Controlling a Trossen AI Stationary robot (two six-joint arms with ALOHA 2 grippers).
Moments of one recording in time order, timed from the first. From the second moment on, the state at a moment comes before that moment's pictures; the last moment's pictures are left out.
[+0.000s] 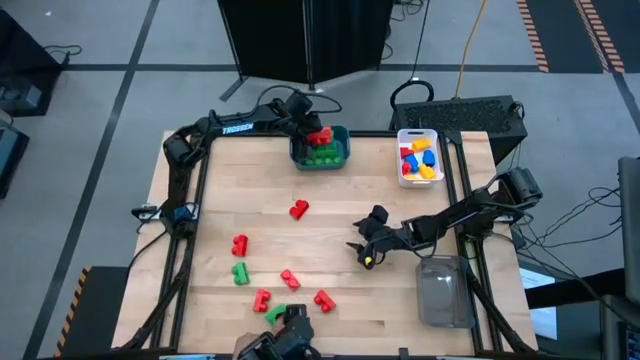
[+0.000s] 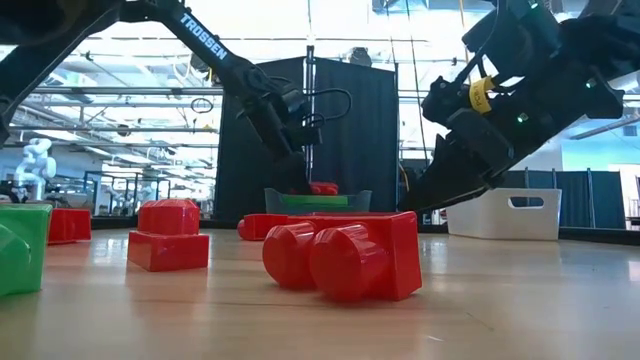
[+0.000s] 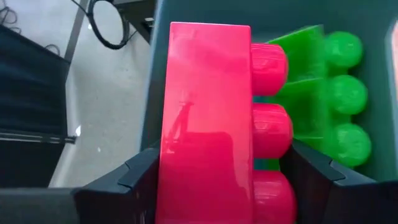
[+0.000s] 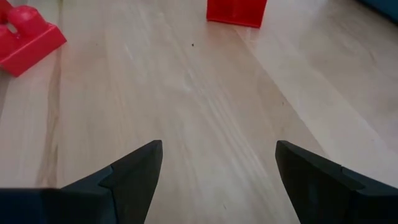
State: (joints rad) left arm 0.68 2.03 1.52 -0.43 0.14 0.59; right arm 0.26 1.62 0.54 0.37 0.44 0.46
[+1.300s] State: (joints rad) left arm 0.42 1.56 1.22 -0.68 0.05 0.16; right arm -0.03 1.84 0.88 0.42 0.15 -0.06
